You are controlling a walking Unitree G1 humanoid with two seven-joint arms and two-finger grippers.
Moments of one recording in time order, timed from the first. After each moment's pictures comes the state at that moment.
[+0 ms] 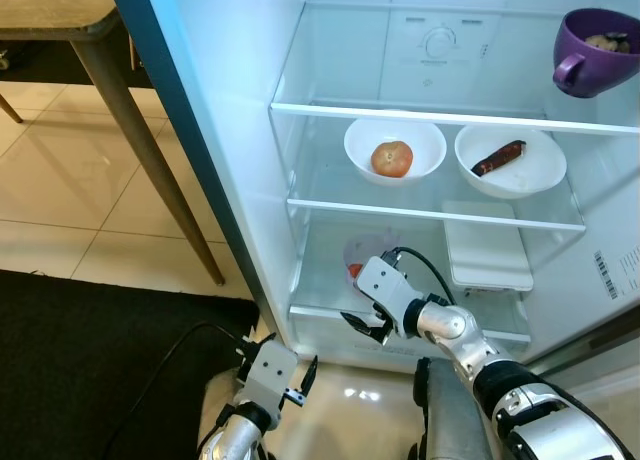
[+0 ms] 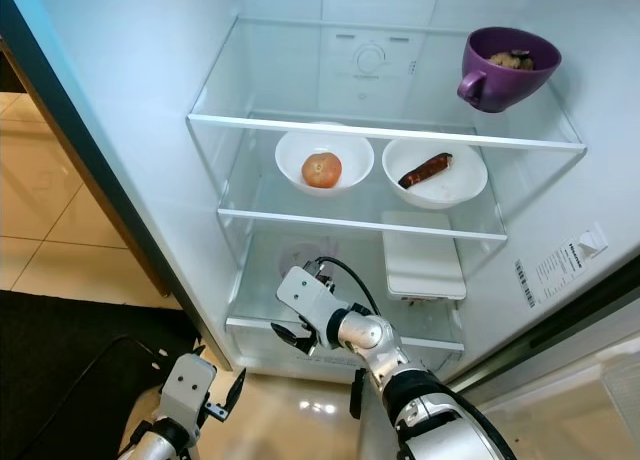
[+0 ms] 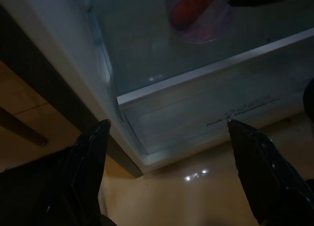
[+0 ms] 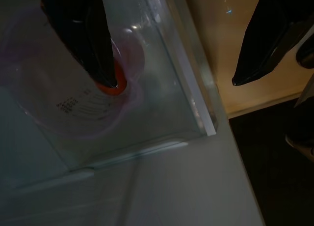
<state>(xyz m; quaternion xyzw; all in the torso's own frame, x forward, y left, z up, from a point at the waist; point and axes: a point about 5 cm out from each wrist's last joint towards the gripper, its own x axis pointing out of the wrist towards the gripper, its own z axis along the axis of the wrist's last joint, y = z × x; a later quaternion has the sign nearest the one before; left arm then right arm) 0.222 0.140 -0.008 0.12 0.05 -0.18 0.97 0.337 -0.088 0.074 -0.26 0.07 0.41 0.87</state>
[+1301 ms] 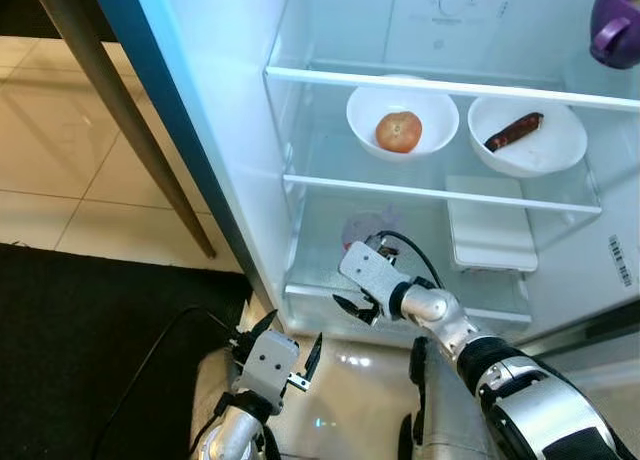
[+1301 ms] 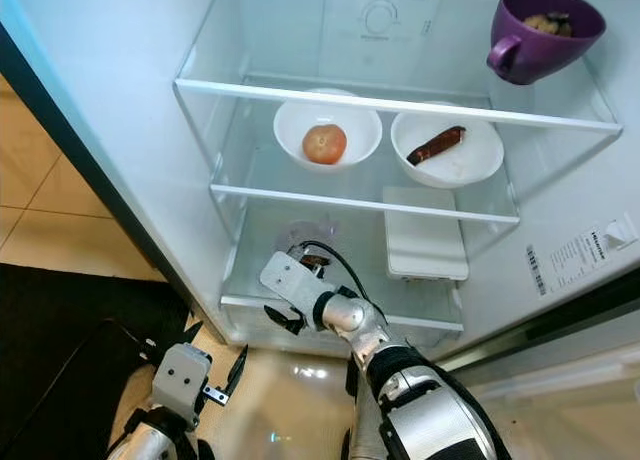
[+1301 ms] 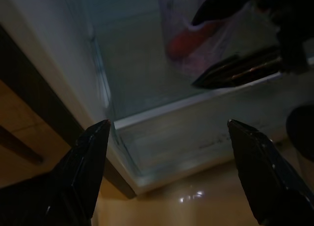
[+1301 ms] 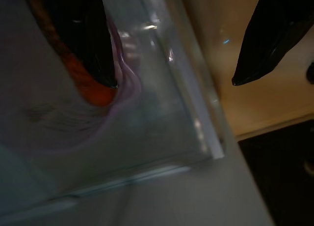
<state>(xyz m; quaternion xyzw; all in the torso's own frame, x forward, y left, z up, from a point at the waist) 0.219 0.130 0.037 0.12 -0.04 -0.18 0.98 0.348 -0.067 0.081 -0.30 0.08 0.38 0.87</state>
